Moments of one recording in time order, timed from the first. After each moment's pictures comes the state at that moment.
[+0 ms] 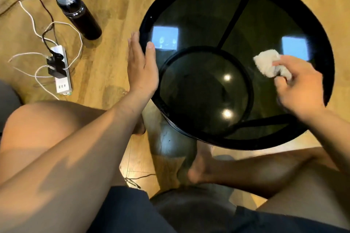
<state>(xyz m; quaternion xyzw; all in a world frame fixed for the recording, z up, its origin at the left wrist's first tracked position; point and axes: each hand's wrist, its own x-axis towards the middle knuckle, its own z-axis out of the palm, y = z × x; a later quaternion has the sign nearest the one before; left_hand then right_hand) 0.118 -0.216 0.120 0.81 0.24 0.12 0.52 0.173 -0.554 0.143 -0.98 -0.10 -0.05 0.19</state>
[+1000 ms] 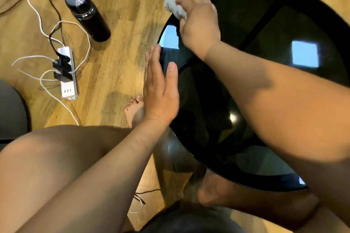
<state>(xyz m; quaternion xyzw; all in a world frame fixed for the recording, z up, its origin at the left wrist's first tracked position) 0.119 -0.216 0.114 0.81 0.23 0.13 0.53 0.301 -0.259 0.125 -0.95 -0.23 -0.05 0.21</state>
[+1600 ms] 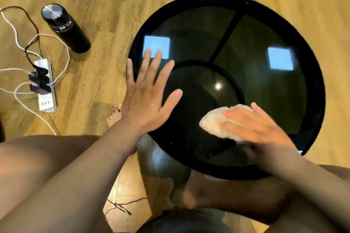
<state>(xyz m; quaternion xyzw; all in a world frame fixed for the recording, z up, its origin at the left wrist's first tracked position) 0.116 -0.221 0.123 0.99 -0.01 0.06 0.15 0.122 -0.527 0.136 -0.90 -0.41 0.01 0.13</state>
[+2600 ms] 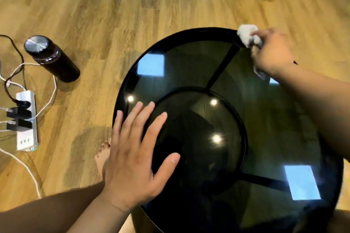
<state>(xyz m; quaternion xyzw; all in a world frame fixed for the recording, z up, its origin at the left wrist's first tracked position) 0.116 -0.219 0.127 0.97 -0.03 0.09 0.24 0.421 -0.489 0.147 -0.99 -0.07 -0.04 0.10</state>
